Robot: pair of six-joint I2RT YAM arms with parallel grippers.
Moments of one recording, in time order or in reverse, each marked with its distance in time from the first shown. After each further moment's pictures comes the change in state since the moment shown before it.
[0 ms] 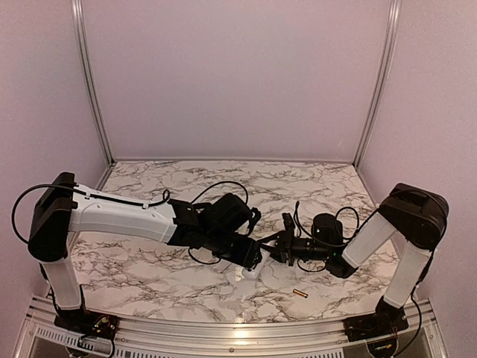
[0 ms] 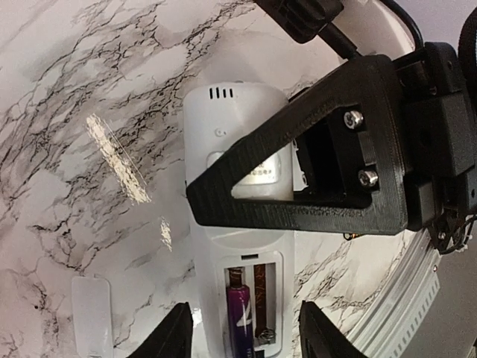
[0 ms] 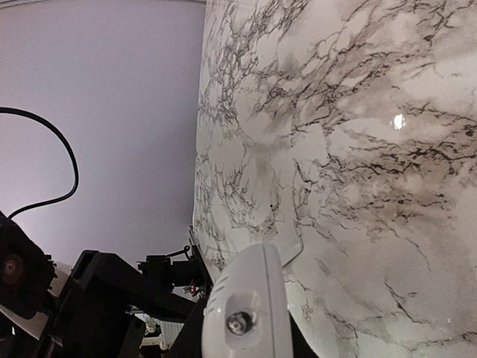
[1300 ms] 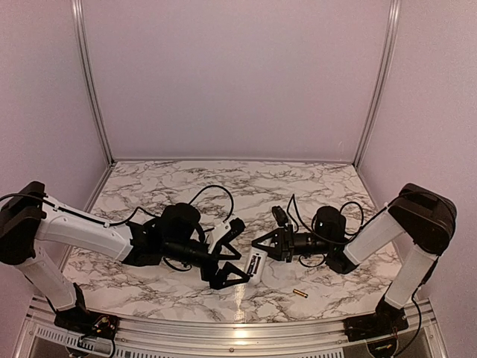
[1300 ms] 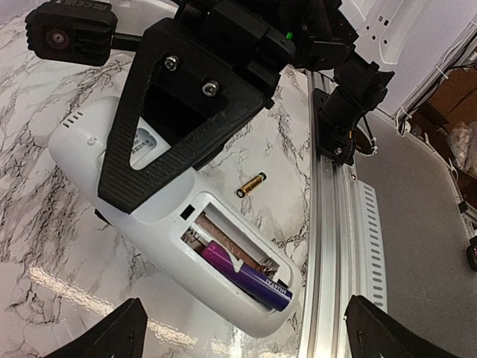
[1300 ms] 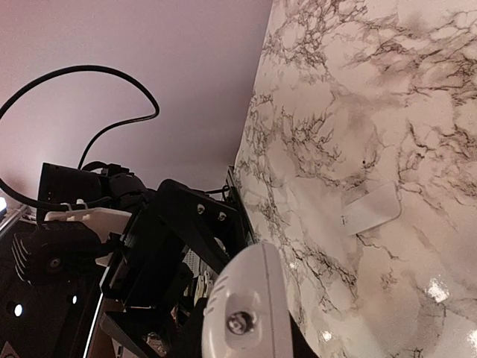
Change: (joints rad) left arm 0.072 -0.297 -0.541 0.632 0.413 0.437; right arm 0.011 -0.069 0.036 0.029 -0.257 -0.046
